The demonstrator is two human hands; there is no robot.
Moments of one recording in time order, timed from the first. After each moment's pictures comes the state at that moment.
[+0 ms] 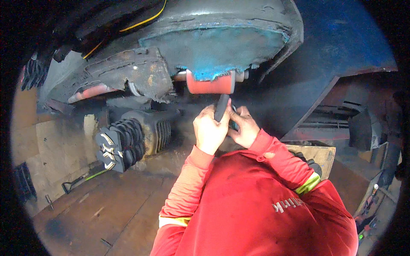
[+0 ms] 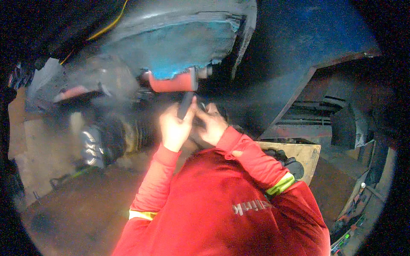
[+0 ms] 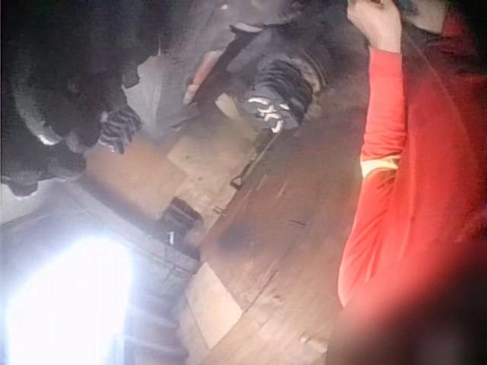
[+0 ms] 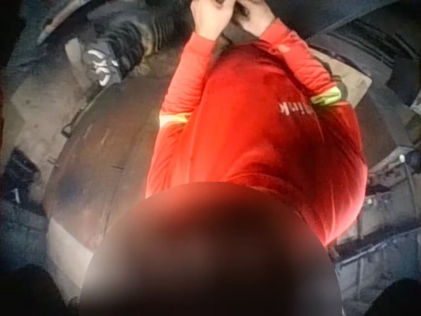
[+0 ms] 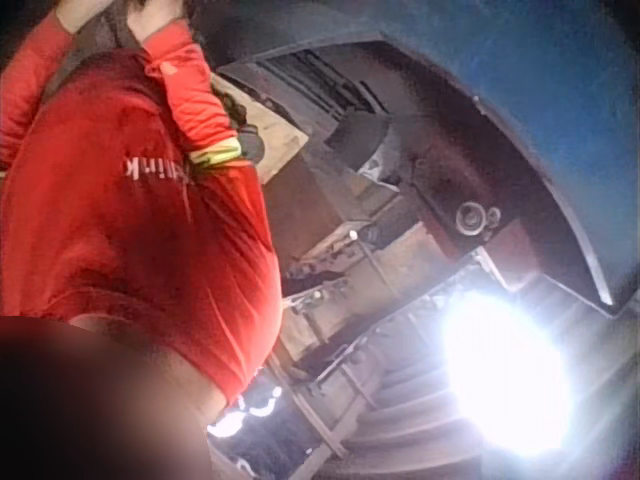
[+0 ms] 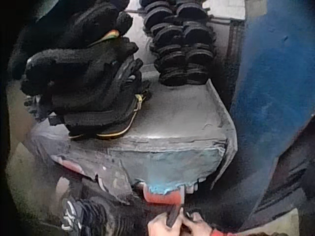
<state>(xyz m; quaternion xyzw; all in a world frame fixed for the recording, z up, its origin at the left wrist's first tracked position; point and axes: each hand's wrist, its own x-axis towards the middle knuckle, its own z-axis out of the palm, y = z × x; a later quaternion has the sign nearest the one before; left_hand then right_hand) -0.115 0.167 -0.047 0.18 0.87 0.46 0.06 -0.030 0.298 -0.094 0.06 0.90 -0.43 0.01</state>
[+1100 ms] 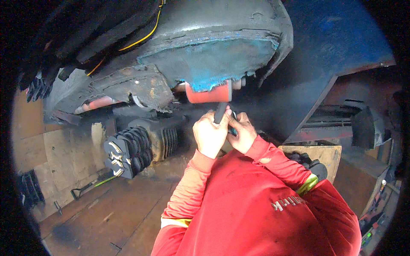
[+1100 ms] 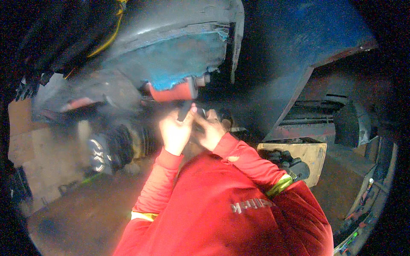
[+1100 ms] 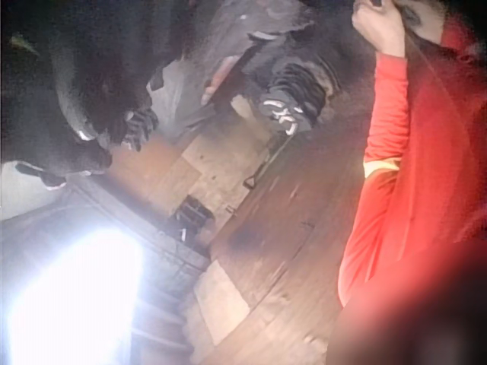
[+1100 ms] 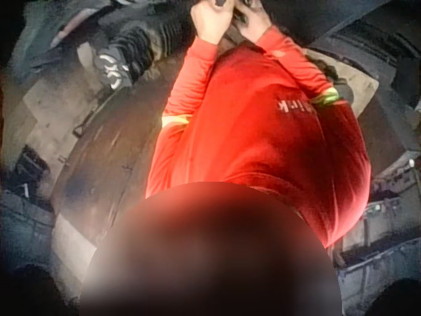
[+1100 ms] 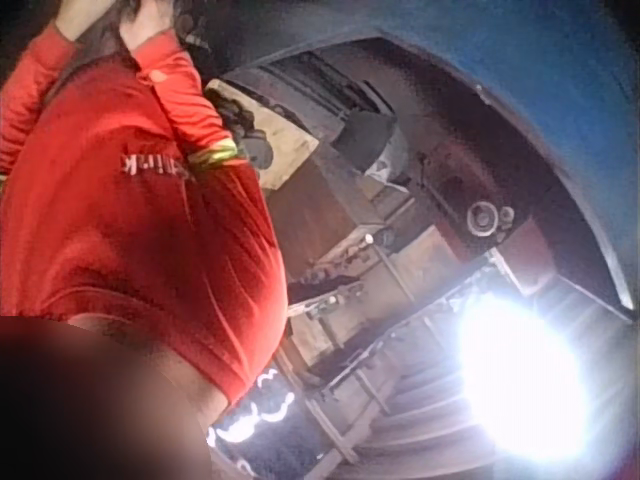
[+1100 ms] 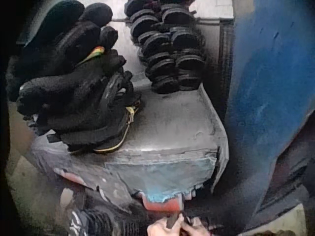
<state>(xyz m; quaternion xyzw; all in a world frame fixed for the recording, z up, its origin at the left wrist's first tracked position) -0.122 0.168 -0.048 0.17 0.89 0.41 0.06 -0.033 0.282 -0.091 0.07 0.88 -0.45 -0.11</state>
